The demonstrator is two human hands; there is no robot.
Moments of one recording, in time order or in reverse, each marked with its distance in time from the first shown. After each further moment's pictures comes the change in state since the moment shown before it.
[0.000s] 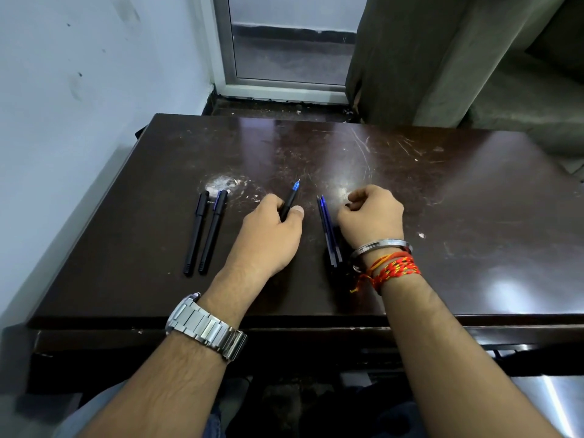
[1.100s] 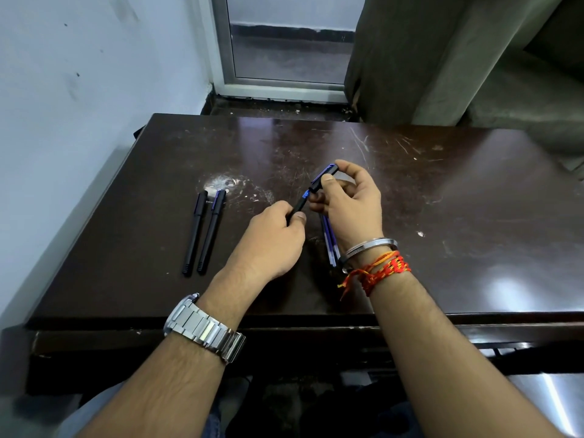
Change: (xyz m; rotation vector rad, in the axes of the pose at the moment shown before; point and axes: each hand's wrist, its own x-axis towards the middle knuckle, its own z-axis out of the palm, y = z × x) left_hand 0.001 0.001 0.003 0.071 -0.078 0.064; right_hand -0.012 -0.025 0.016 0.912 -0.117 0.022
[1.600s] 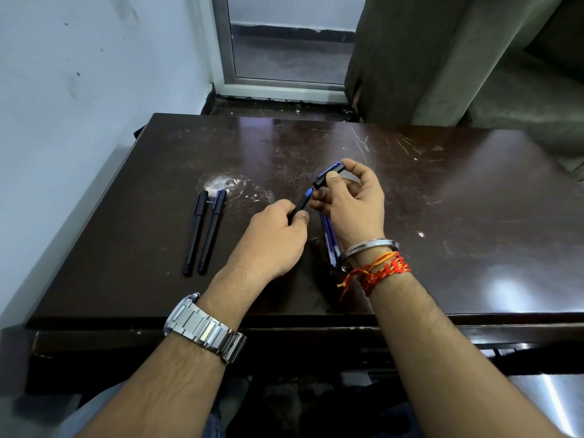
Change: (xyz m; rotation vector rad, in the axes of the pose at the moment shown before) left_hand 0.000 0.001 -0.001 -0.025 -0.006 0.025; right_hand 0.004 0.004 -0.001 0.072 0.022 -0.018
